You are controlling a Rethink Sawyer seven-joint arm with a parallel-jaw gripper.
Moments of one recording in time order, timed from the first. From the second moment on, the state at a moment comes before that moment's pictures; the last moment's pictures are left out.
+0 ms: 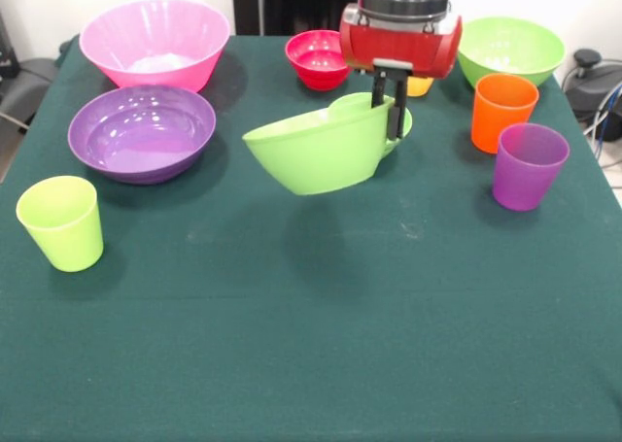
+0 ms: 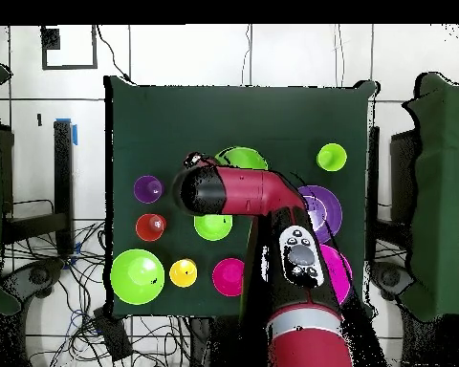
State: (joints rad) arm -0.23 -0.65 0.10 1.63 -0.11 0.35 2.04
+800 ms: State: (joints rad) arm -0.23 -0.55 0.12 1.54 -0.11 0.35 2.04
